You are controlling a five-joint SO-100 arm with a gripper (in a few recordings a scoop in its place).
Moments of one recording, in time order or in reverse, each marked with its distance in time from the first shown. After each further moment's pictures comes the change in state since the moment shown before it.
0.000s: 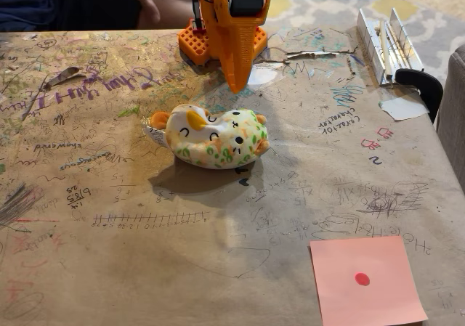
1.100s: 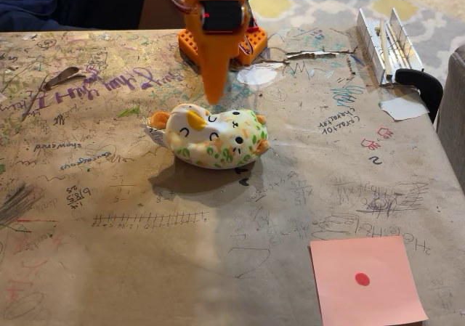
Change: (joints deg) arm 10.5 -52.6 -23.8 -15.2 2.3
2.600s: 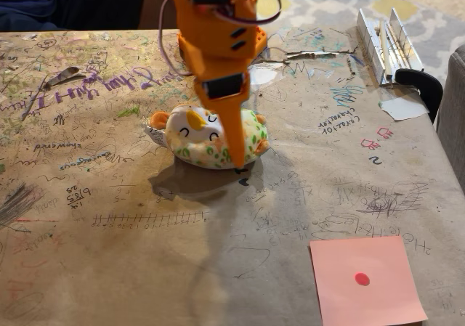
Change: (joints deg) arm -0.8 -50.5 -26.2 19.0 -1.8
